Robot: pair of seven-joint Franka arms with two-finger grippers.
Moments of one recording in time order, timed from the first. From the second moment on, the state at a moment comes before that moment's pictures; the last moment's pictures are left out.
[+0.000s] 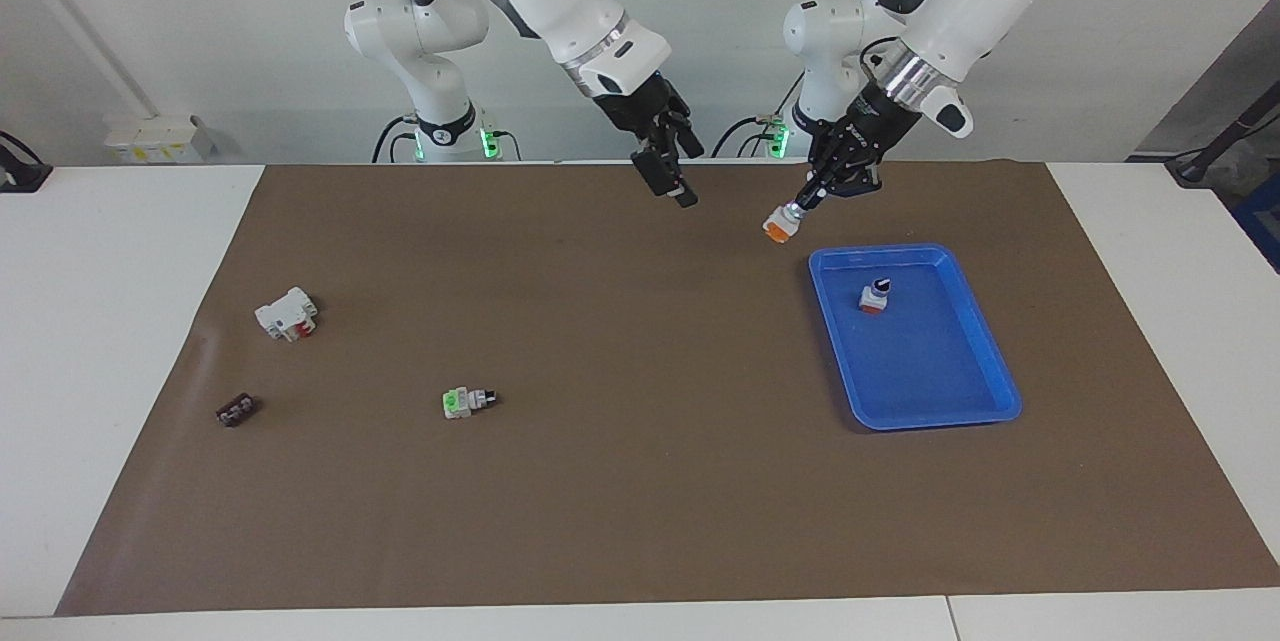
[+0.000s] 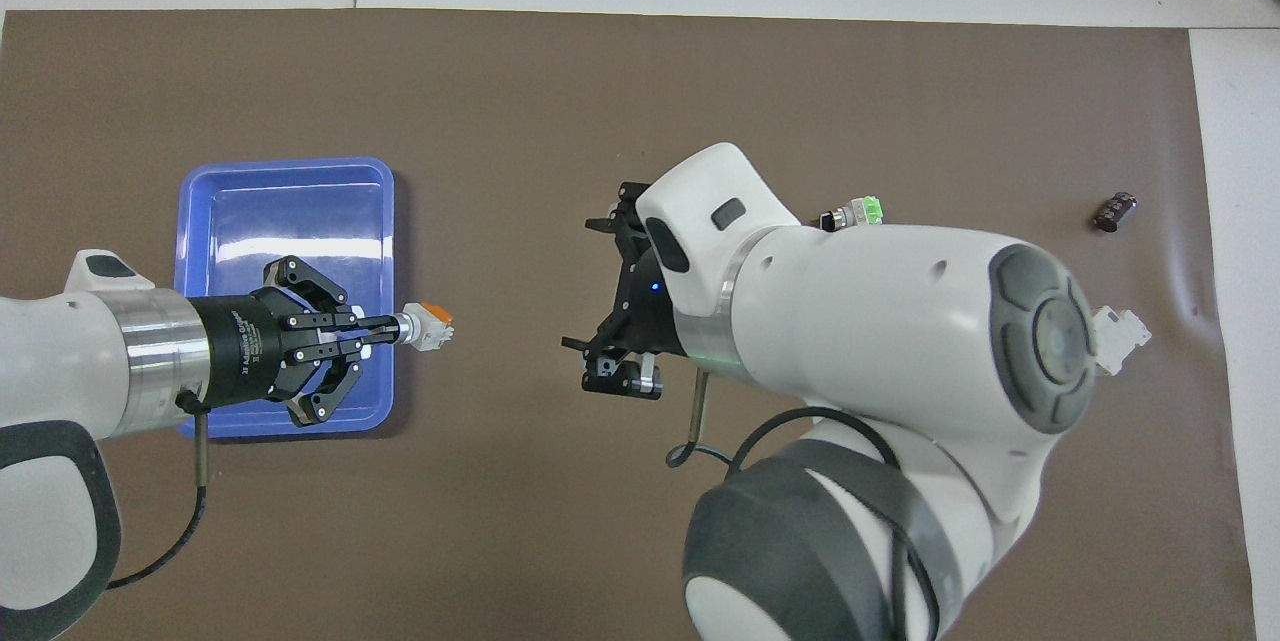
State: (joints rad) left arm 0.07 -0.35 -0.27 -2.23 -0.56 2.07 -1.64; right arm 0.15 0.03 0.41 -1.78 0.46 2.27 -1.00
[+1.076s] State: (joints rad) left arm 0.29 -0.29 -0.27 -2.42 -0.21 2.24 -0.90; right arm -0.10 0.04 0.35 -1.75 -0.10 2.11 -0.32
